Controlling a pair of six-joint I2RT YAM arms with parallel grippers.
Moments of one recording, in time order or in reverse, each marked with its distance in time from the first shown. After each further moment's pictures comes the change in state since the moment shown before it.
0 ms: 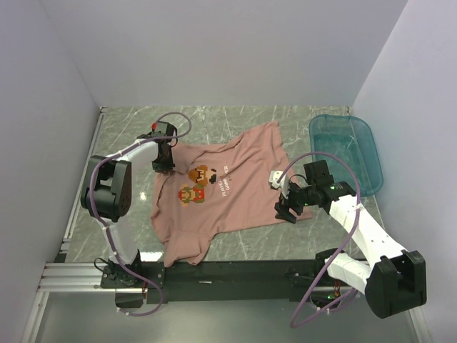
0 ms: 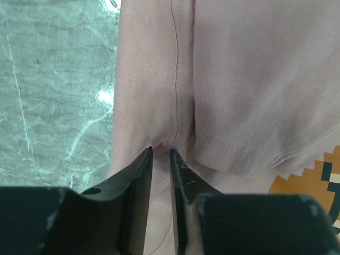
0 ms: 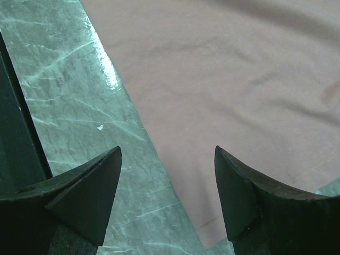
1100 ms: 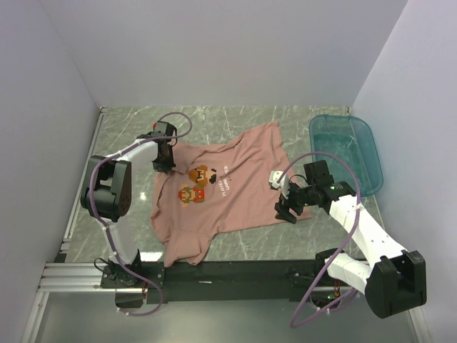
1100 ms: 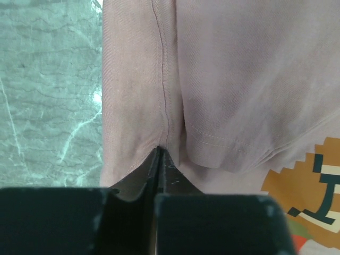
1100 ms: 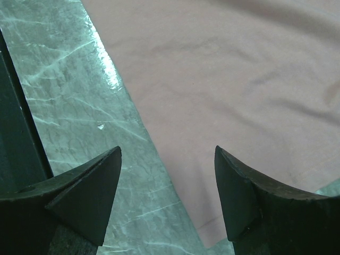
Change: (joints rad) left arm 0.003 0.000 0.000 0.008 0.046 0.021; right arm 0.000 0.000 0.000 -0.004 0.000 0.000
